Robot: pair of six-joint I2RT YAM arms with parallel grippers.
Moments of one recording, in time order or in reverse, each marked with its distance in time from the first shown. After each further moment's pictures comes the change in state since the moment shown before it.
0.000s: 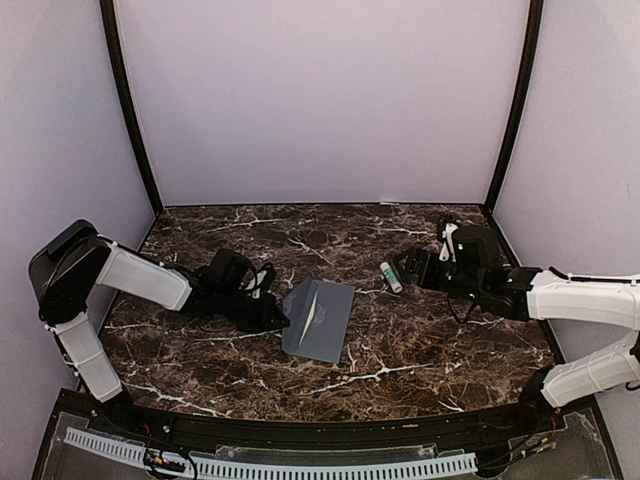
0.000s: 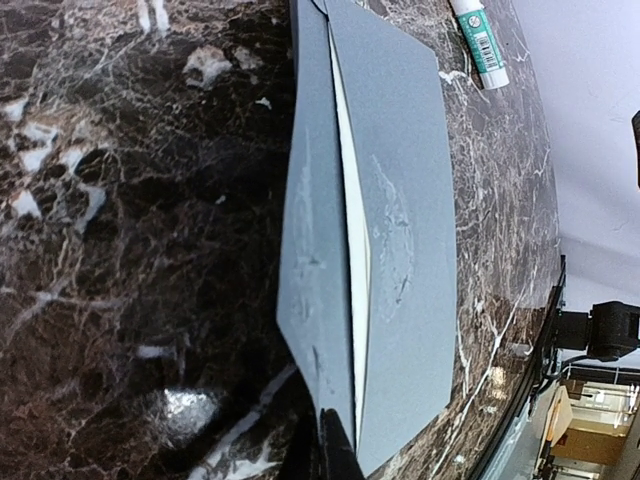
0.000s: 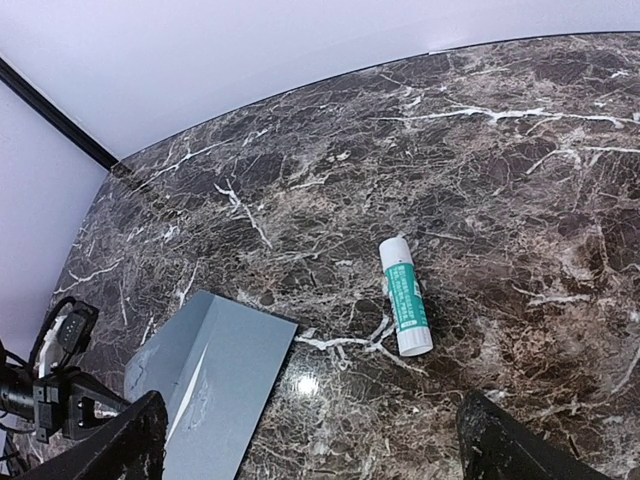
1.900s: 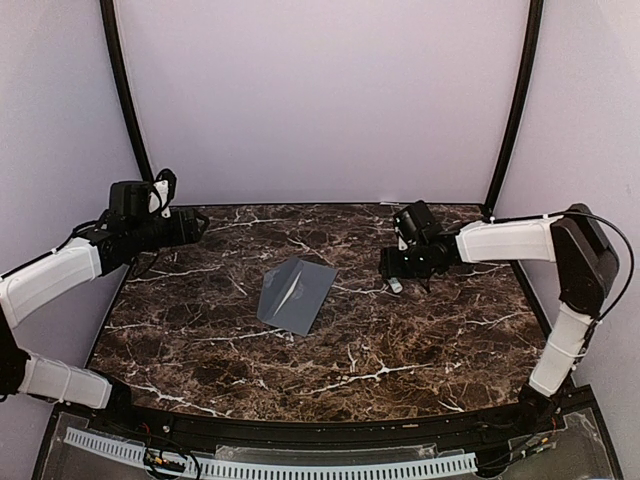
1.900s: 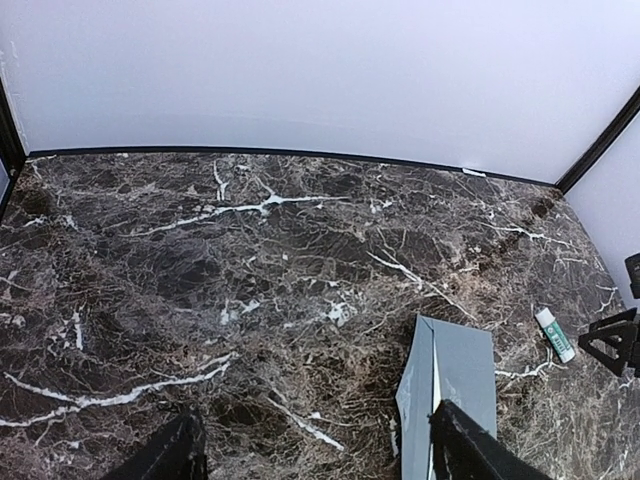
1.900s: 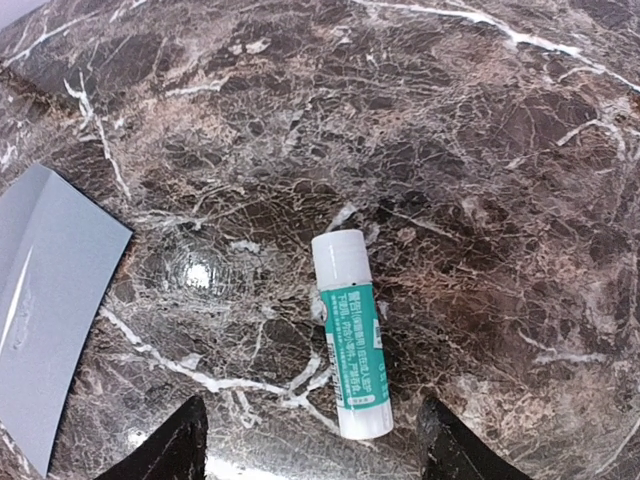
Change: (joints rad) left arm 0.422 -0.536 0.117 -0.288 -0.360 0.415; right arm -0.082 0.555 0.488 -0.364 -0.034 -0.159
